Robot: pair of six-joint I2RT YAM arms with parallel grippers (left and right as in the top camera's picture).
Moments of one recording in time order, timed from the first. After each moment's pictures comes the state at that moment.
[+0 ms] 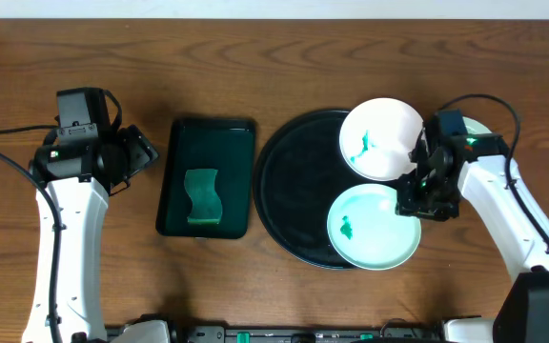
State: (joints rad) left arm 0.17 1.35 1.20 -0.98 -0.06 -0.48; right arm 0.11 1.55 1.05 -1.11 -0.13 0.25
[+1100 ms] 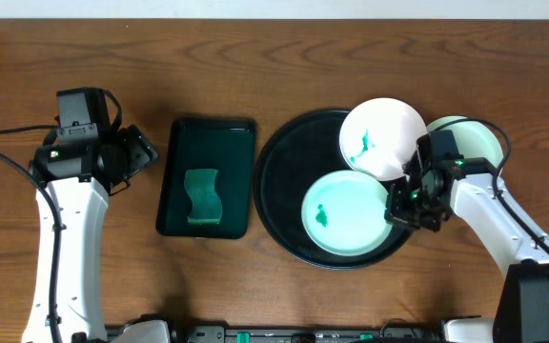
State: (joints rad) left arm 0.17 1.35 1.20 -0.98 -0.06 -0.48; right arm 0.11 1.55 0.87 -0.85 -0.32 0.38
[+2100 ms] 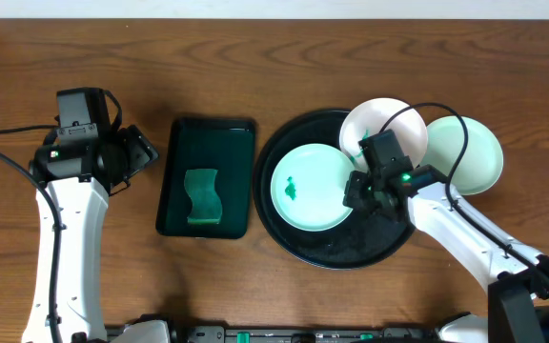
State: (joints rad) left arm 0.17 1.35 1.20 -0.98 -0.06 -0.48; right arm 0.42 1.55 0.87 -0.56 -0.10 0.68
